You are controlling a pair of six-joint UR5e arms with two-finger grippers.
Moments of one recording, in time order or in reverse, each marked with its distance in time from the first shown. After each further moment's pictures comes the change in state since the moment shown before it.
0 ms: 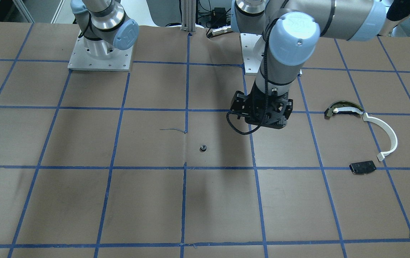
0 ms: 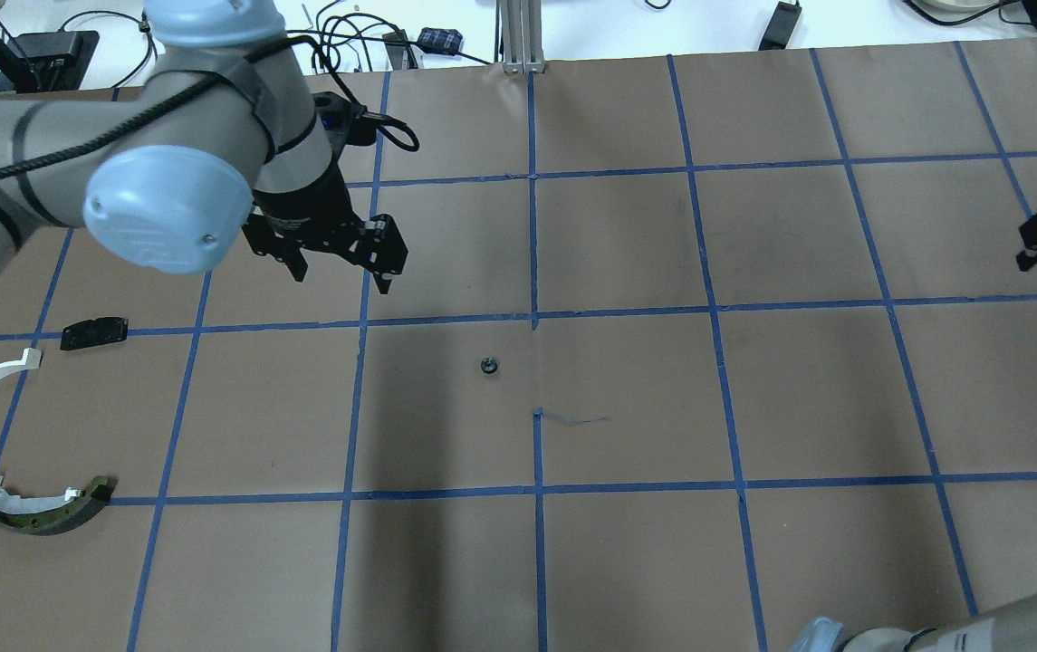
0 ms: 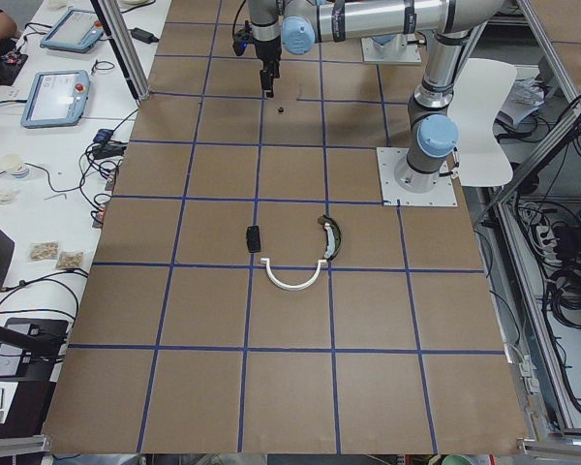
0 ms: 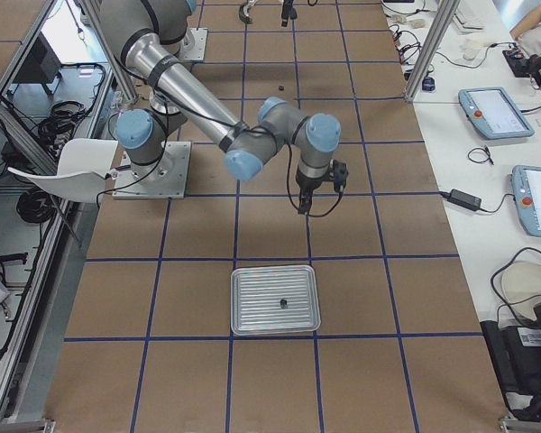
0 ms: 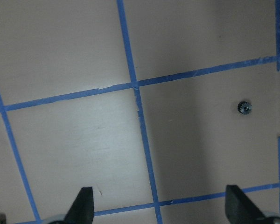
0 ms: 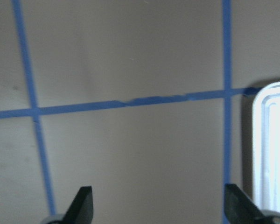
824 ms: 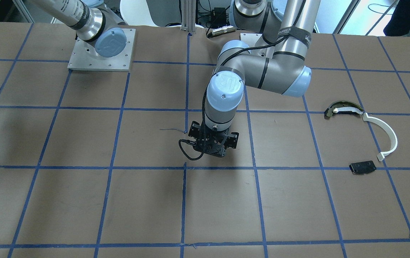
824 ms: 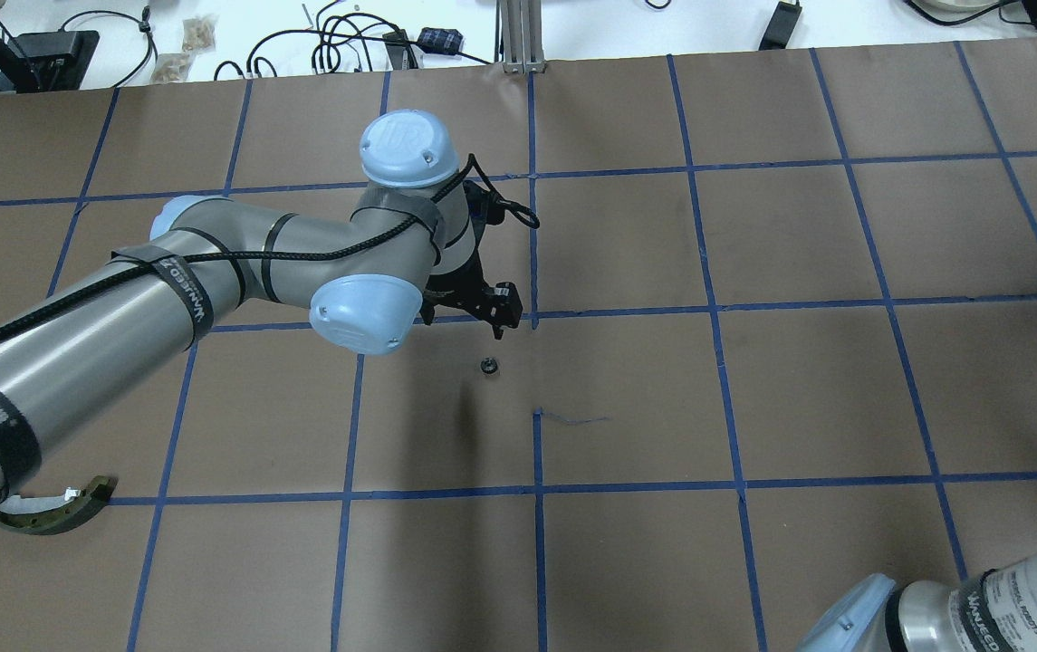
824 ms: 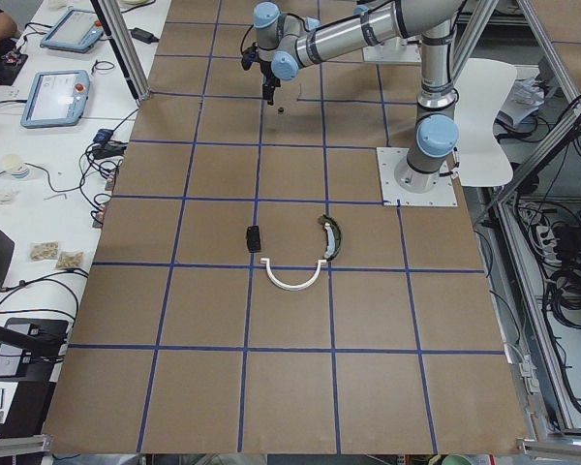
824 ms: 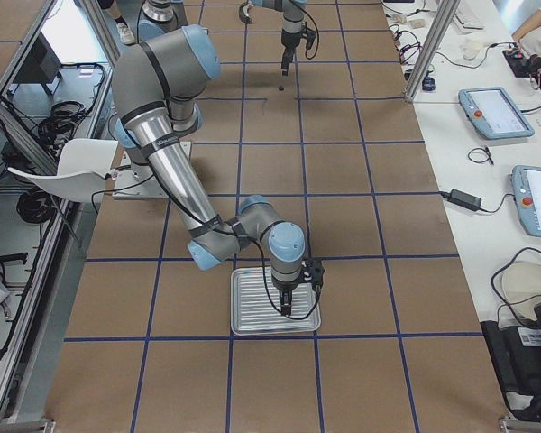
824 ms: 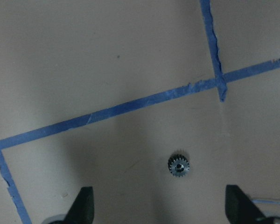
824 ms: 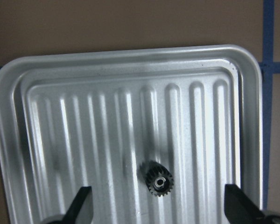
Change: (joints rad) left arm -0.144 -0.228 -0.092 0.344 -0.035 -0.061; right arm -0.252 0.258 -0.047 -0.385 -0.019 -0.330
